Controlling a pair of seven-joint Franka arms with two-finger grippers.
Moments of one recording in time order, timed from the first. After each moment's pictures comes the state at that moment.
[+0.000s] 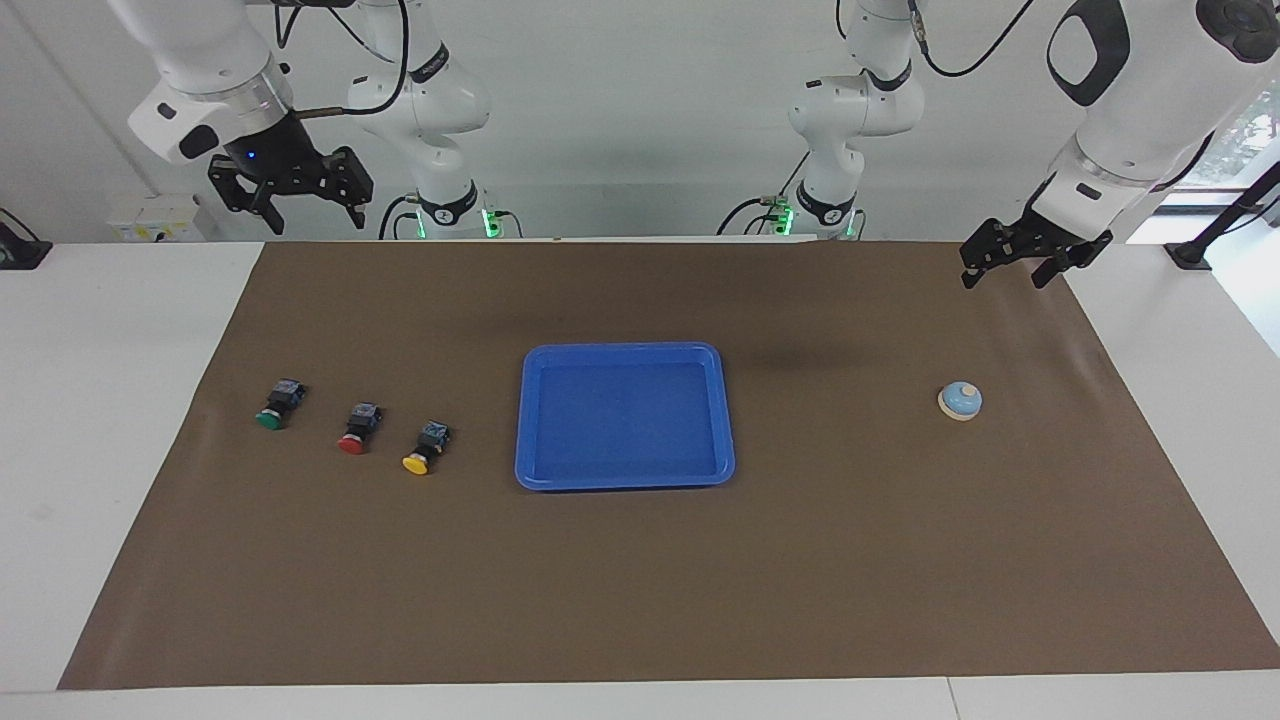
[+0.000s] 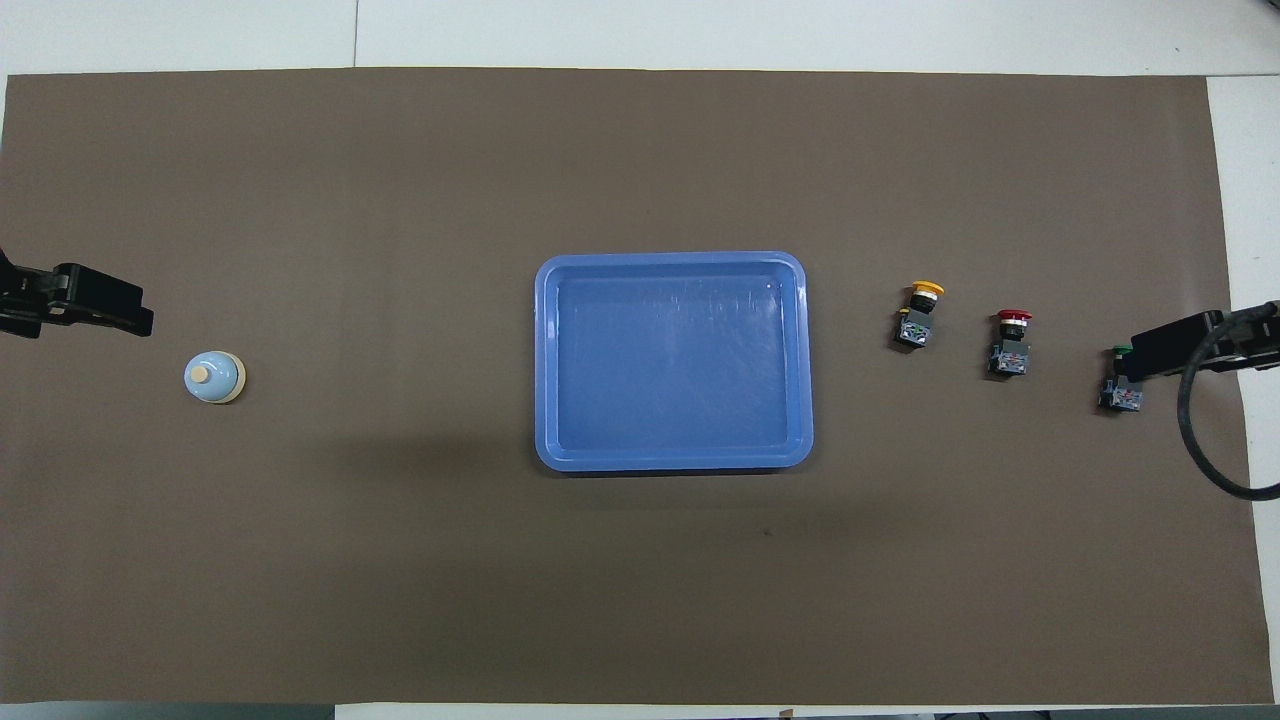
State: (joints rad) left arm -0.03 0.02 0.01 -1.59 -0.02 1.53 0.04; right arm 0.04 -0.06 -0.02 -1.54 0.00 1.37 -0.05
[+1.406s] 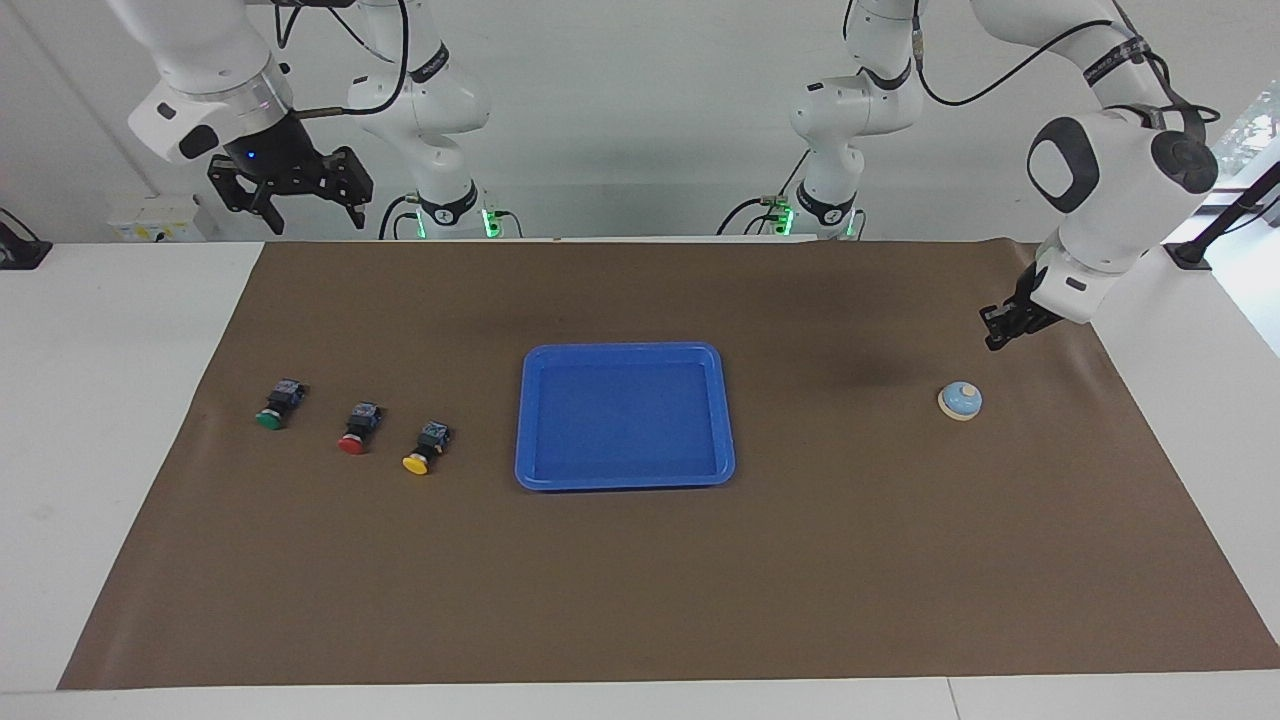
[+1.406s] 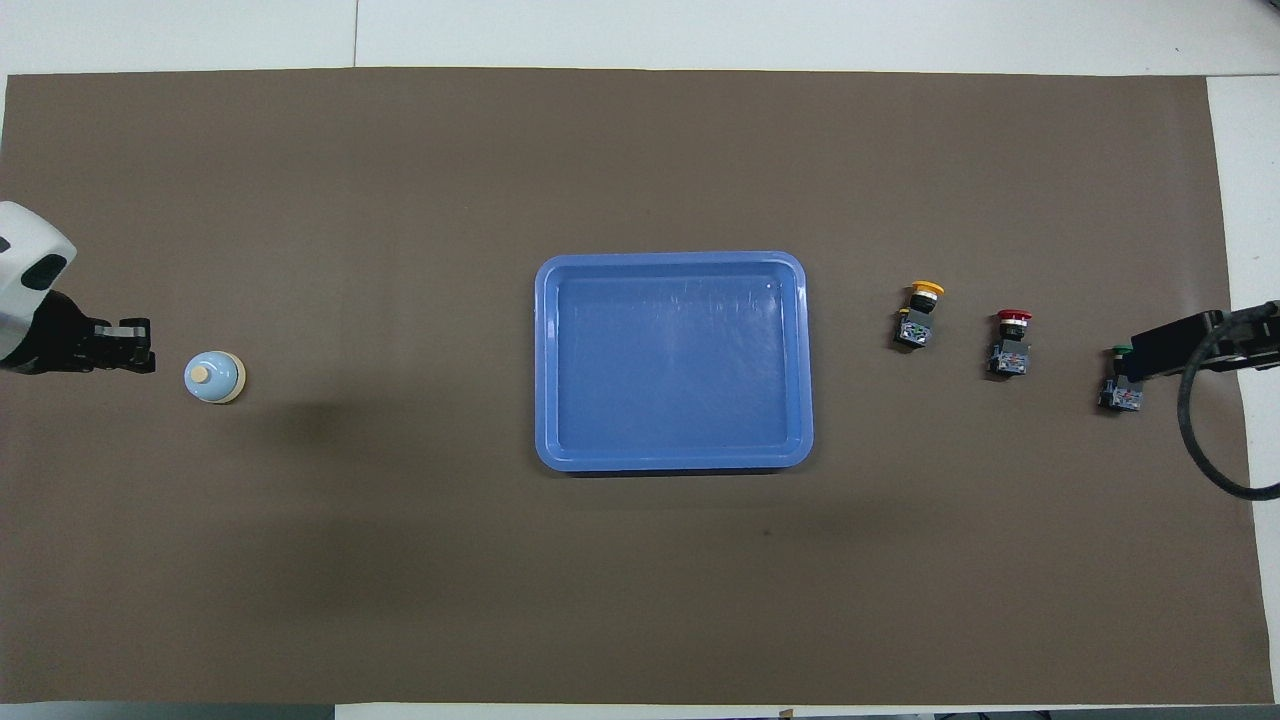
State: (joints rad) left arm 0.08 0.04 0.03 -1.98 -0.02 1.94 0.02; right arm 0.04 -0.06 -0.02 -1.54 0.00 1.37 -0.05
